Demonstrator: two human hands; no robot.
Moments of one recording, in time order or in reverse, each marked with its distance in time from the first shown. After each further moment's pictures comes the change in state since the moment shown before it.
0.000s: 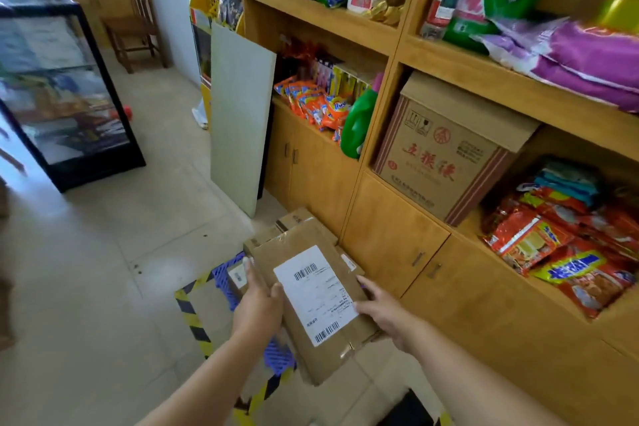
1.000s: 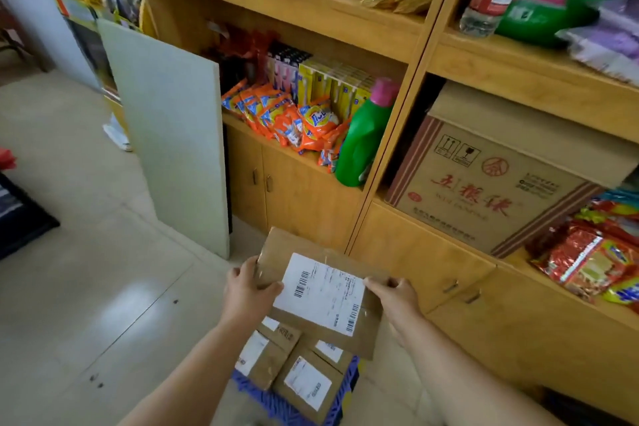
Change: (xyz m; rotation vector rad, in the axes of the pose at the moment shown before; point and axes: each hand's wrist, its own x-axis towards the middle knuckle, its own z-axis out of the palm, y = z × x) left_hand 0.389 0.129 -0.066 0.058 -0.219 0.197; right_hand 0.287 -0.176 0.011 0.528 0.683 0.106
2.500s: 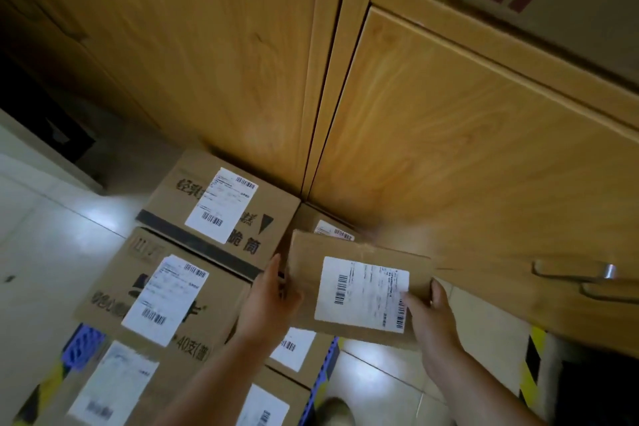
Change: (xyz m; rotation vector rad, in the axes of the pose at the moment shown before) left_hand 0.298 -0.202 0.407 0.176 -0.449 -0.219; right_hand 0.445 0.311 -0.024 -0.133 0.221 0.338
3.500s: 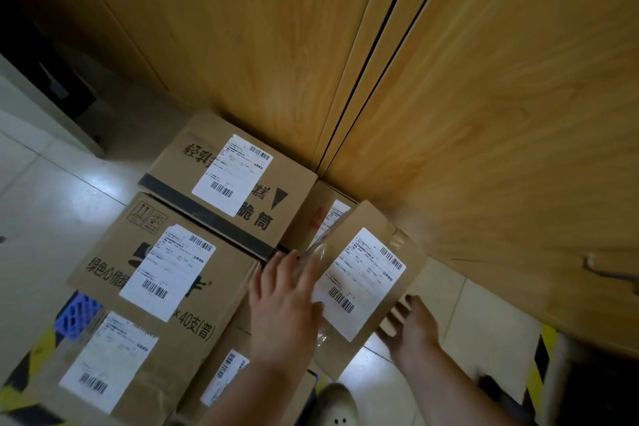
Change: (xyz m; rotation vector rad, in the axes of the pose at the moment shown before) left_hand -0.007 -0.049 0.033 0.641 0.303 0.378; right_hand 0.021 0.063 0.061 0.507 0.056 0.428
